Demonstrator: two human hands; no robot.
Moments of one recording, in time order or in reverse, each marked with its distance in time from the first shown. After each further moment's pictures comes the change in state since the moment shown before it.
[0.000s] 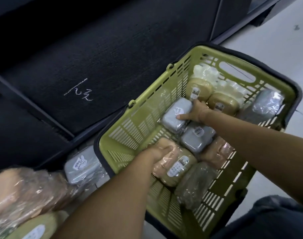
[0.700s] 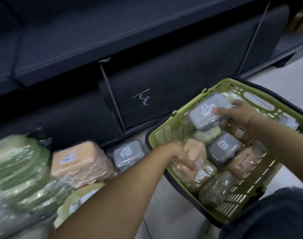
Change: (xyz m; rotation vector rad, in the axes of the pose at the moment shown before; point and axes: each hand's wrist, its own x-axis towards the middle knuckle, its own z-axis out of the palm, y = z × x) left_hand -0.128 -0.038 -0.060 0.220 0.098 0.296; right_hand -0.146 -0.060 -0.066 0.676 0.102 -0.199
